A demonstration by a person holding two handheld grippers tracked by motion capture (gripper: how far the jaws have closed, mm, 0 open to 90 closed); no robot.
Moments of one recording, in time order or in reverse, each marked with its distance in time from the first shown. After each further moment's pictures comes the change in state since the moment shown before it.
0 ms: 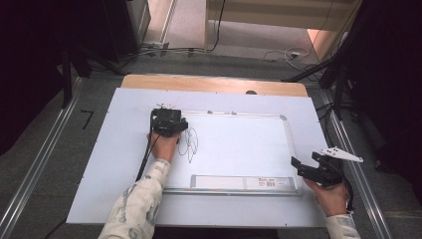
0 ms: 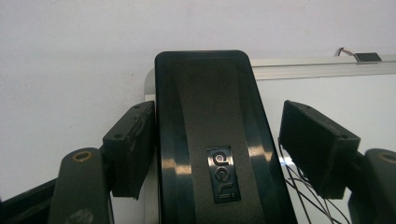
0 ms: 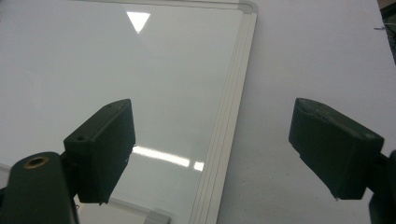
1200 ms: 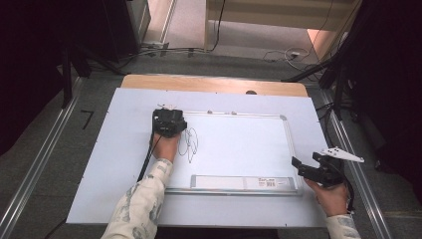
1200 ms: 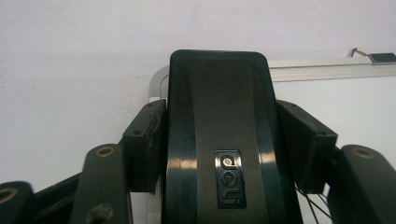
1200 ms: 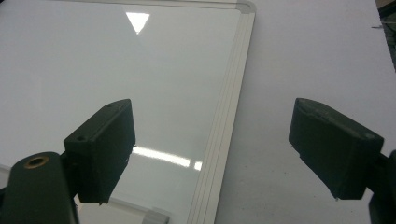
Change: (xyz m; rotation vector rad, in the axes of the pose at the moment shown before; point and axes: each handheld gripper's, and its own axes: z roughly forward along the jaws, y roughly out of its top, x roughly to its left) left arm -0.006 -0.003 0.003 -0.025 0.052 0.036; right arm -0.001 0.000 -0.001 0.000 0.000 0.008
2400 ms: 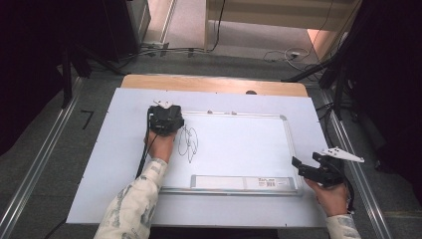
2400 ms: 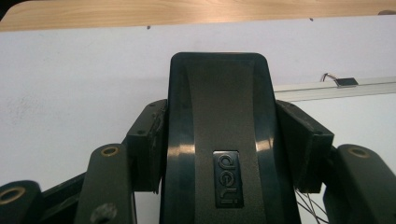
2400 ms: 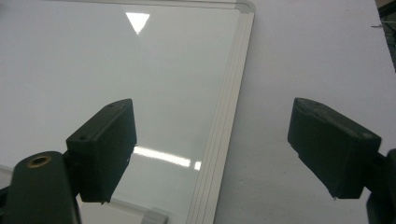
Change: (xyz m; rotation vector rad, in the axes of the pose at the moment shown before) left arm 0.010 0.013 -0.031 -0.057 -0.035 -0.012; right arm 0.000 0.000 0.000 0.000 0.002 0.000
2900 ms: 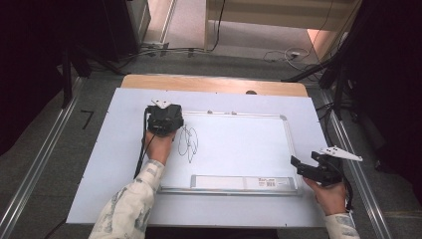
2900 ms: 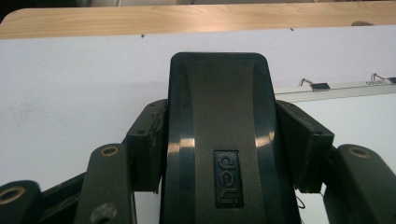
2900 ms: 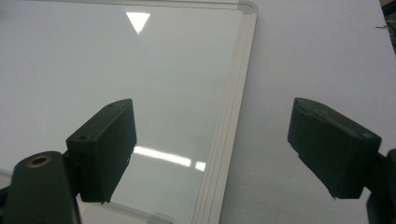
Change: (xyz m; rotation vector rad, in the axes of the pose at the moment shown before) left arm 0.000 0.003 -0.014 -0.018 -0.033 0.007; right arm 0.002 0.002 0.003 0.002 0.000 0.004
